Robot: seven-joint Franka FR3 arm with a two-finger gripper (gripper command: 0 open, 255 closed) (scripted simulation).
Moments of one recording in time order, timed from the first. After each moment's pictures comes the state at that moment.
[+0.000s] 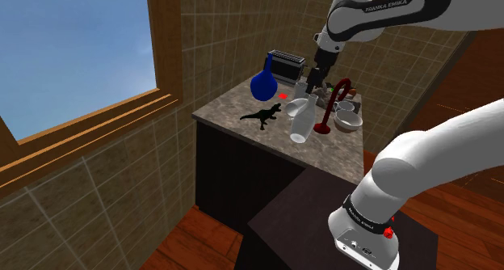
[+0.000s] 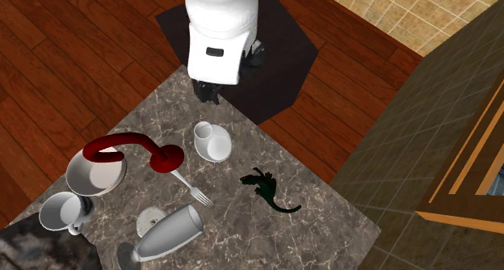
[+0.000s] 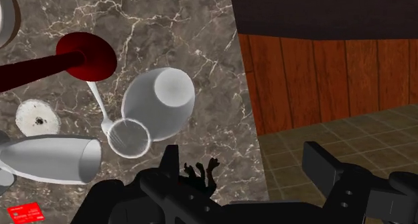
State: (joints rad) arm -0.12 -0.51 -0.29 -2.44 -0.18 1.99 -0.40
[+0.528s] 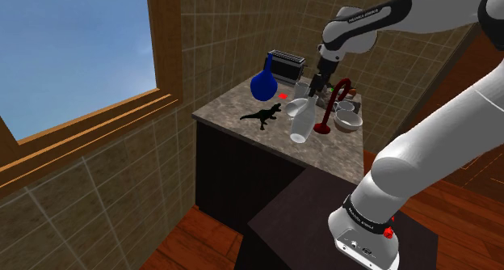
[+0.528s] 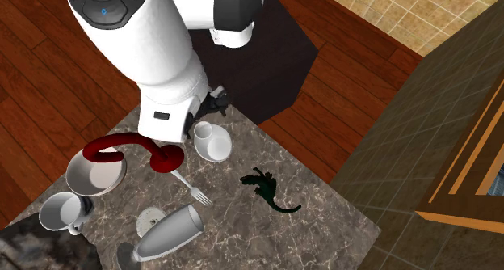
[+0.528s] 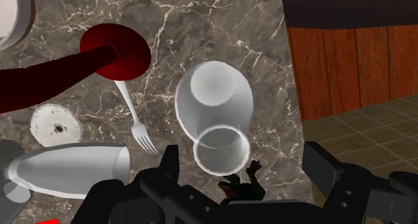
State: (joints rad) arm -0.13 -0.27 -0.47 -2.34 -0.12 2.14 -0.59
